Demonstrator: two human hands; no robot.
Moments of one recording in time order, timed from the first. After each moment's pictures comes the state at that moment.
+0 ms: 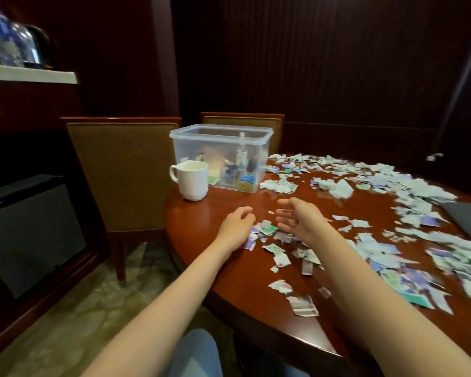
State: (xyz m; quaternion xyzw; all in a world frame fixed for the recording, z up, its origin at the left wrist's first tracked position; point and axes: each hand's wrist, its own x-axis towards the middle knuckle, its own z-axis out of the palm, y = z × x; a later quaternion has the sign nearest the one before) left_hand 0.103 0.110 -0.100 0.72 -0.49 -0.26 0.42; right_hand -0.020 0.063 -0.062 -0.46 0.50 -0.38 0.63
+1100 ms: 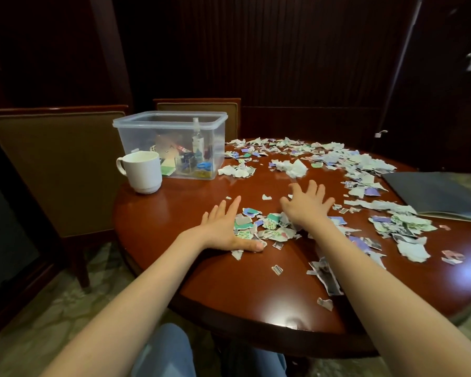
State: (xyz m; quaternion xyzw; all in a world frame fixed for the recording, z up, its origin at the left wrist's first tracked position) left_hand 0.061 0.101 -0.101 0.70 -0.69 -0.17 0.03; right_hand -0.107 0.027 -0.093 -0.72 0.68 -0.15 0.07
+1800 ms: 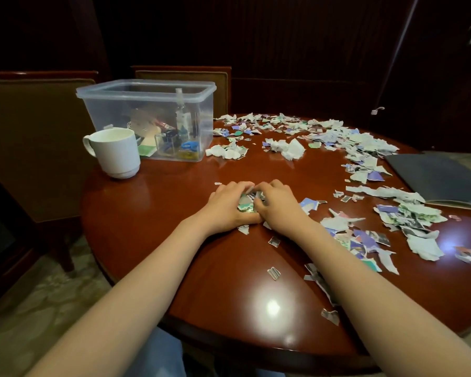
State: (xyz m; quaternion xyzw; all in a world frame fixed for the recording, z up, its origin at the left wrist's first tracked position) left_hand 0.051 0.056 -0.113 0.62 -0.74 -0.15 0.21; right_hand -0.082 0.034 -0.109 -0.83 0.52 -0.17 0.09
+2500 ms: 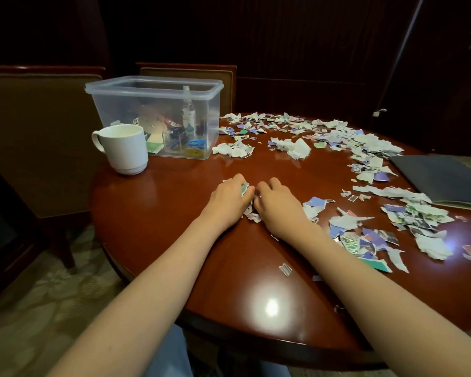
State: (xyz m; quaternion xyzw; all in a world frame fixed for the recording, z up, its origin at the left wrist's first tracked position) left_hand 0.052 0.059 -0.111 0.68 -0.67 -0.09 0.27; right_hand -0.065 0.048 -0.113 -0.85 0.51 -0.13 -0.03
